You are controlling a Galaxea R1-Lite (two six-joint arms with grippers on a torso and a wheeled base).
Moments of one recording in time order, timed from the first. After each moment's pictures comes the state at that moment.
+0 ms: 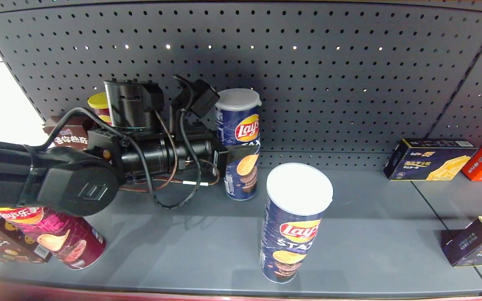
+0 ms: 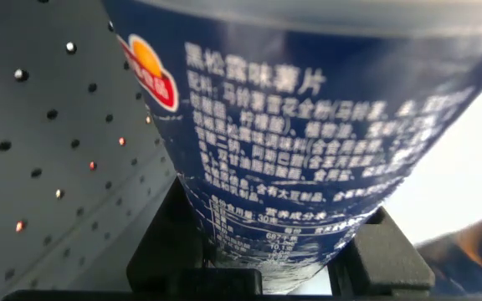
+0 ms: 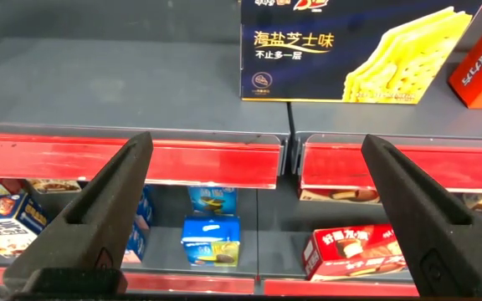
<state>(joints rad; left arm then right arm) -0.46 1.83 -1.15 -0.54 -0.51 0.15 0.00 0.00 0.00 0.00 0.00 -0.01</state>
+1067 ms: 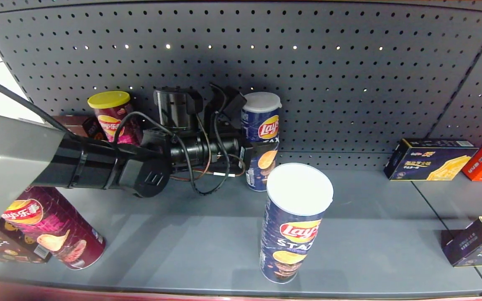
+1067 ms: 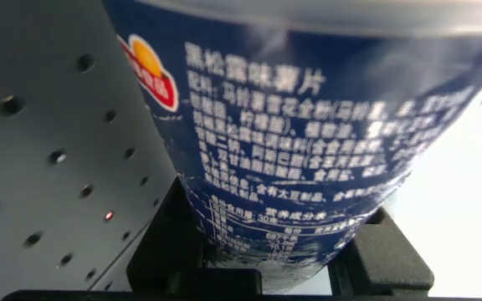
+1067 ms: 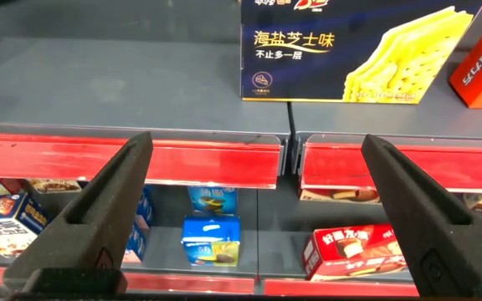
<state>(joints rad) -0.48 2.05 -1.37 -0.56 -0.55 0.15 0.00 0.00 0.00 0.00 0.00 -0.01</state>
